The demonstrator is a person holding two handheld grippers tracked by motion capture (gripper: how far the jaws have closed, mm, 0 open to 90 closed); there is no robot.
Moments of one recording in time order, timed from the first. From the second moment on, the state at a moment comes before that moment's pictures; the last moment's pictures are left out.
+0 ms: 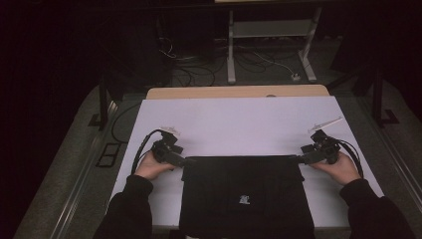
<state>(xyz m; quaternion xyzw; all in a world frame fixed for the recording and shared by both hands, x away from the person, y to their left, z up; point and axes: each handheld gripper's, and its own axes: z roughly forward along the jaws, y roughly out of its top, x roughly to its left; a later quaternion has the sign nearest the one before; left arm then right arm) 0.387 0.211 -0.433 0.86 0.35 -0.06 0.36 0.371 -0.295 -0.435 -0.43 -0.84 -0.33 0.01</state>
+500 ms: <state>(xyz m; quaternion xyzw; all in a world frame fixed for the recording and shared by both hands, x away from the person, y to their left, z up) 0.387 0.210 -0.436 0.87 0.36 -0.03 0.34 0.370 -0.285 -0.437 -0.42 -0.85 -0.32 0.00</state>
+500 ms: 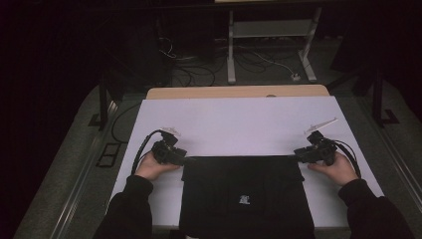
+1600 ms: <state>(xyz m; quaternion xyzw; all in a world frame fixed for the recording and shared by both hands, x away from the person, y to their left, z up) 0.376 0.199 -0.423 0.88 0.37 0.06 0.30 0.362 -0.279 -0.428 -0.48 -0.82 -0.33 -0.05</state>
